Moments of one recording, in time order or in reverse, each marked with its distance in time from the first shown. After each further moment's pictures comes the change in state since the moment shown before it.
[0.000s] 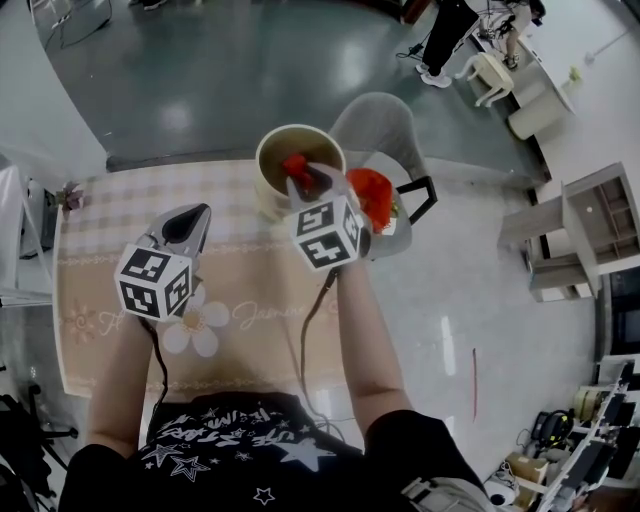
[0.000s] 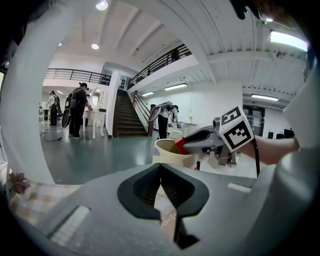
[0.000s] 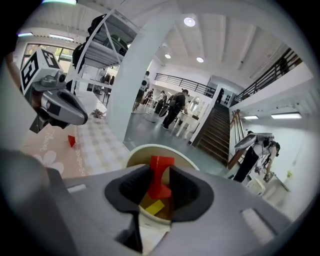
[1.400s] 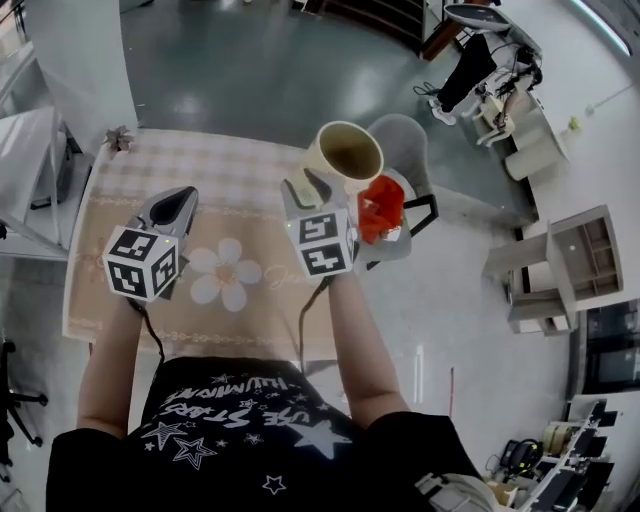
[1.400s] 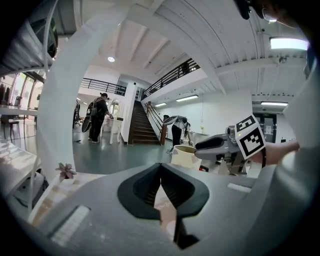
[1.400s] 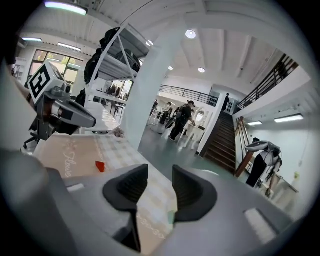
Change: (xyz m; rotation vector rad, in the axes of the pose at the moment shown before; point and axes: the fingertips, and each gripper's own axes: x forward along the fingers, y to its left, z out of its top) left arm -0.162 0.059 -0.027 -0.063 -0.117 0.137; right arm -0.060 0.138 0.075 0.015 -0.126 0.044
